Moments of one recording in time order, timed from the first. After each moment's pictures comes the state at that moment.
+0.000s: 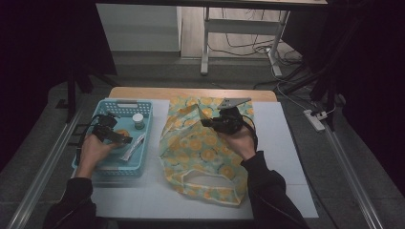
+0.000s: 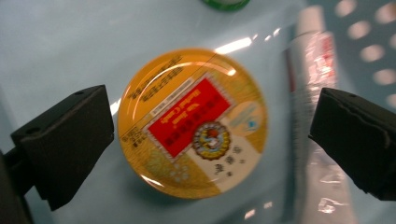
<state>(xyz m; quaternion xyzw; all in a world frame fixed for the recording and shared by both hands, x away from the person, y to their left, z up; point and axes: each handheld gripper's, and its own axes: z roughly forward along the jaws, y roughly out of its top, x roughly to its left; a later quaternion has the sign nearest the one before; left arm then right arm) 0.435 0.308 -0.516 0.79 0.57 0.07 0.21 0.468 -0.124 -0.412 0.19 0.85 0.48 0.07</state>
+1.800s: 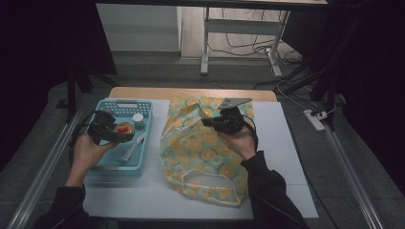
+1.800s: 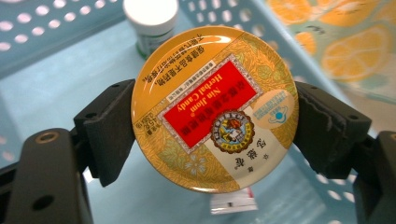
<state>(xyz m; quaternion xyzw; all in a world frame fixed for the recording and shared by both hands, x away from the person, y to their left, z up) 0.392 0.283 -0.452 0.81 0.50 0.10 0.29 0.468 -0.126 -0.413 0.20 0.85 0.48 0.07</state>
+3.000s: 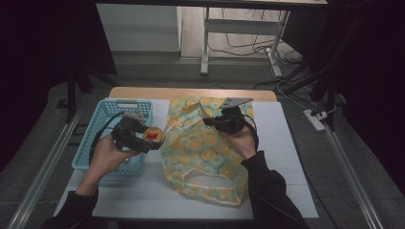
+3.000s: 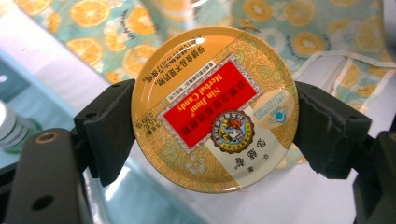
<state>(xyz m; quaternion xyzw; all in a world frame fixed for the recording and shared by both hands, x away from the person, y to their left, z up) 0.368 0.191 -0.407 0.86 0.36 0.07 0.35 0.474 -0.130 -0.417 0.21 0.85 0.48 0.07</state>
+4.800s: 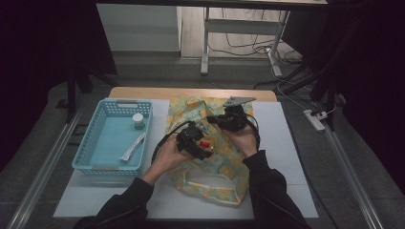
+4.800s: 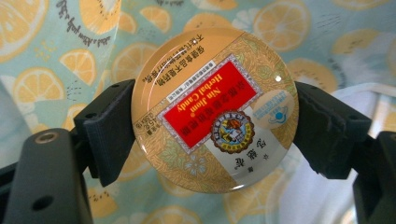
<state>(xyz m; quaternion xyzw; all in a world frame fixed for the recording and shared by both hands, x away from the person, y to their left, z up) 0.431 0.037 -0.477 0.91 0.27 0.06 0.31 0.486 -0.138 -0.425 0.23 0.84 0.49 0.08</state>
